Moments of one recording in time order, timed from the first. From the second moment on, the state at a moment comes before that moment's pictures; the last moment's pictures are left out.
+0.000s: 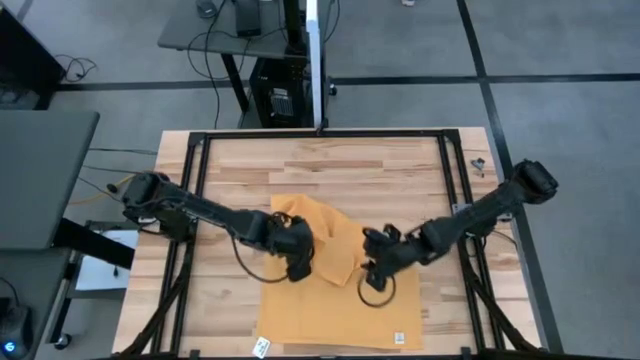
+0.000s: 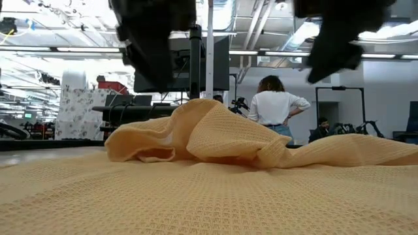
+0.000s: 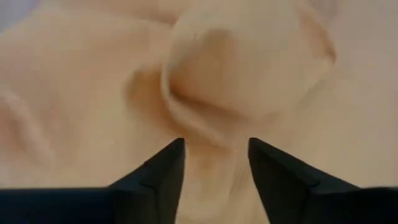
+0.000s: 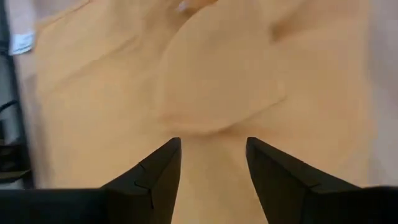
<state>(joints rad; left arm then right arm) -0.23 1.67 1.21 -0.57 -0.18 -0.66 0.41 1.48 0.99 -0.48 0.29 0.77</state>
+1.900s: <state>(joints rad) 0.20 1.69 1.30 -0.68 0.12 0.19 0.15 1.65 0.99 -0.51 0.32 0.71</state>
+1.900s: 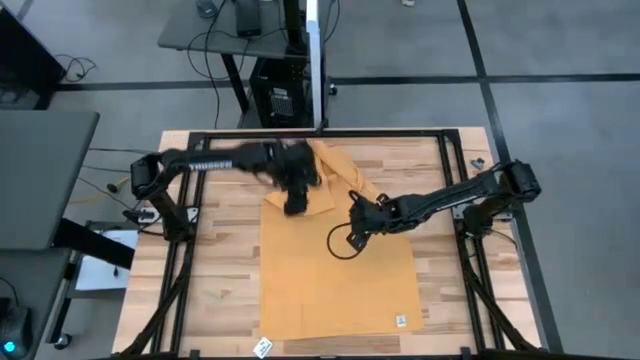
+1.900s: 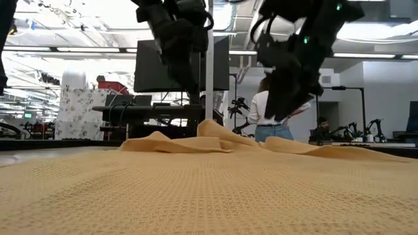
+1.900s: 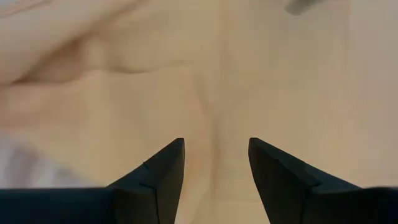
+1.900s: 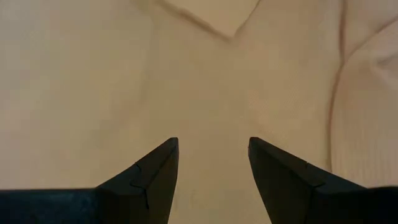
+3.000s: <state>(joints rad) 0.17 1.75 0.98 -0.34 -0.22 0.24 0.22 1.80 0.99 -0.36 0.29 0.83</state>
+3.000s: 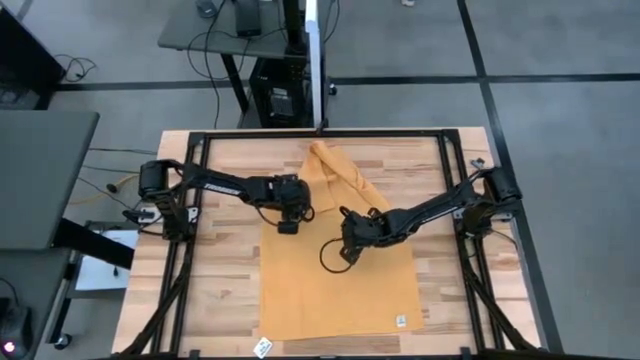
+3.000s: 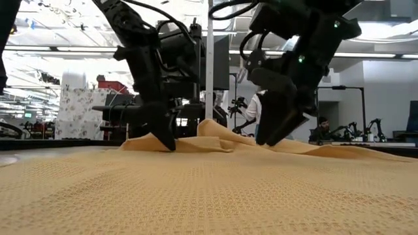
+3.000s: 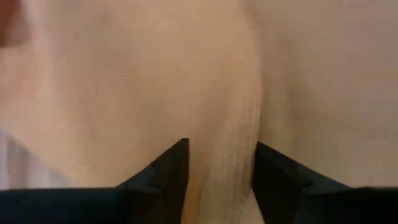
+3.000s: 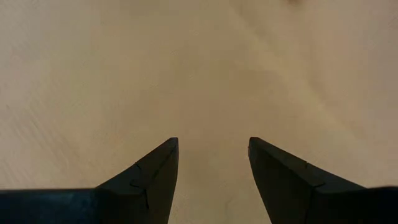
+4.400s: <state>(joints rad) 0.61 1.27 0.98 -0.62 -0.05 0.14 0.06 1.65 0.99 -0.38 0.16 0.71</state>
